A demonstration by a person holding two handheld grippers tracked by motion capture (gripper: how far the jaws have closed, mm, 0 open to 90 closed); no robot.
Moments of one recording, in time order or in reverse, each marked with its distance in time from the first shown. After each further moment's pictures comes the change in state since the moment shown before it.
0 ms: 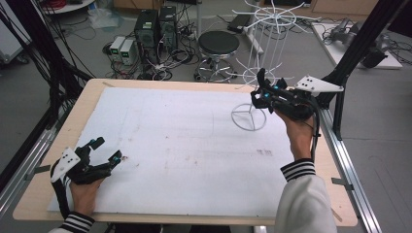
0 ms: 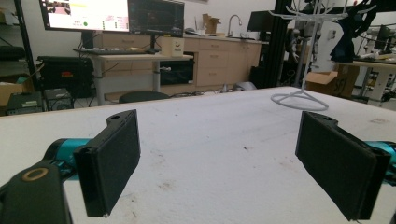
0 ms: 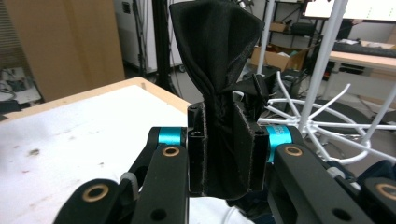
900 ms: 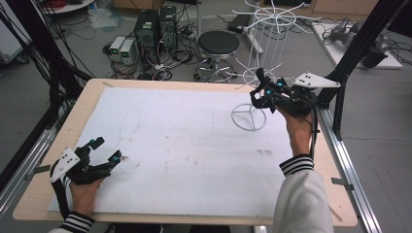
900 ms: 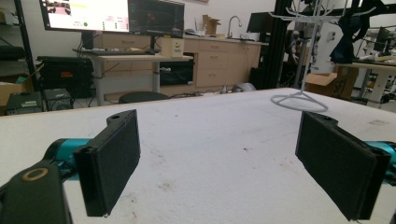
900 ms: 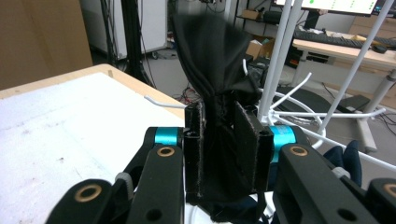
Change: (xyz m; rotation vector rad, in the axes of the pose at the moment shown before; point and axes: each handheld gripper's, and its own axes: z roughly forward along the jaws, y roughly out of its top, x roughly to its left) left arm 0.000 0.000 0.000 -0.007 0.000 -0.006; right arm -0.009 0.001 0.006 0.062 -0.108 -0.026
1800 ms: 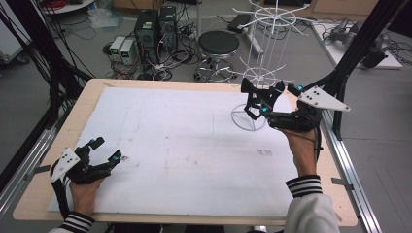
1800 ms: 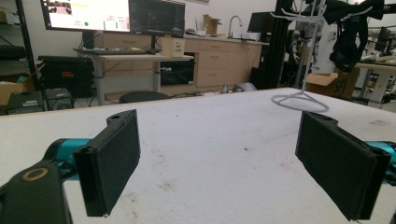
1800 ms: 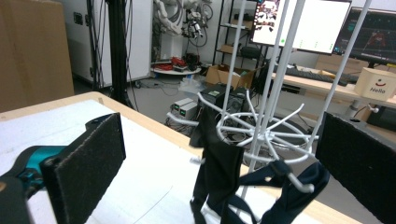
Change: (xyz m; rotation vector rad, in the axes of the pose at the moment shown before) left arm 0.000 0.000 0.000 0.004 0.002 0.005; right arm 0.039 -0.010 -0.035 -0.162 -0.074 -0.019
